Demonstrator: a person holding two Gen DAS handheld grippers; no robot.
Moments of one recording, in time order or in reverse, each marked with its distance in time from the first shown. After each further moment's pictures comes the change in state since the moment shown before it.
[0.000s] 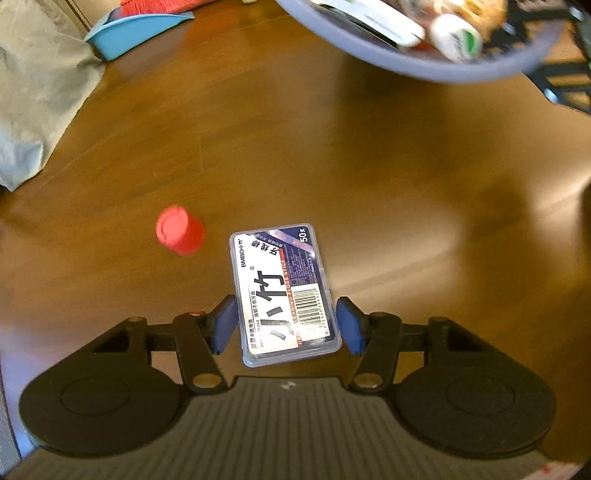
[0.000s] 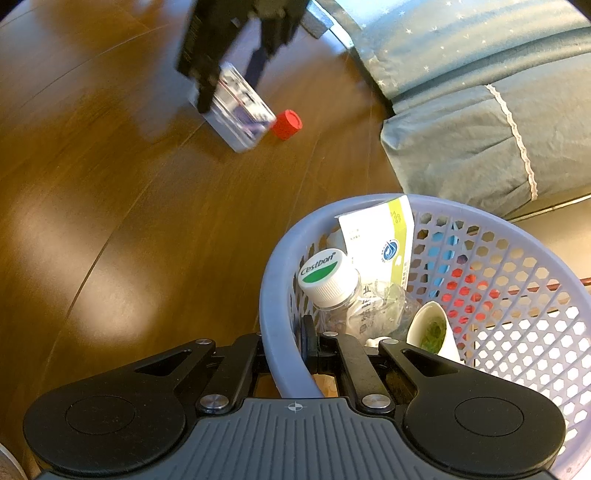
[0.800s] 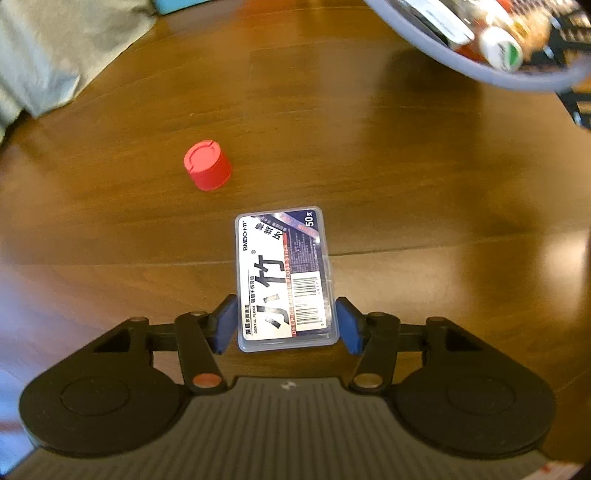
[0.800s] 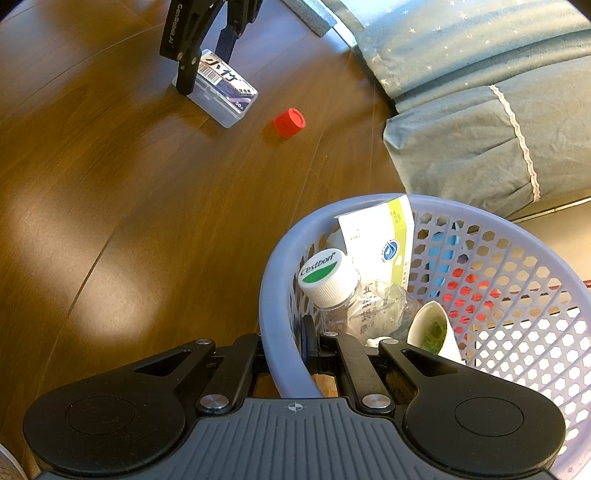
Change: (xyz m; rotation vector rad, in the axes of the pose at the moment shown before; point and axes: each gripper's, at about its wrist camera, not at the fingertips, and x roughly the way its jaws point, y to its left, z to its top) left arm -0.003 0.013 -0.028 -0.182 0.013 0.020; right arm 0.002 -0.001 0.000 -0.009 0.005 0.003
